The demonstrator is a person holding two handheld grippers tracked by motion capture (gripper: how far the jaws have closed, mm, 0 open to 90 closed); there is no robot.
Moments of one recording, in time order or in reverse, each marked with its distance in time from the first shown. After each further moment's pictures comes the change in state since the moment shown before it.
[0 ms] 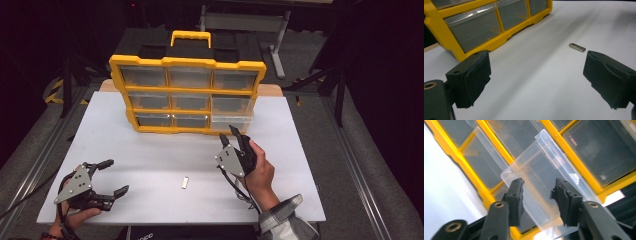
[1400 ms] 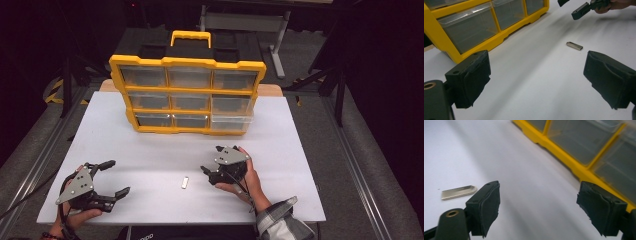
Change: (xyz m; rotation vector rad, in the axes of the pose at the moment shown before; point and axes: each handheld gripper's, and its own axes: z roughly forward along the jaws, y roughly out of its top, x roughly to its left) left arm -0.002 0.000 0.003 0.007 -0.022 0.013; right arm 0.037 -0.039 0.029 0.090 0.617 0.403
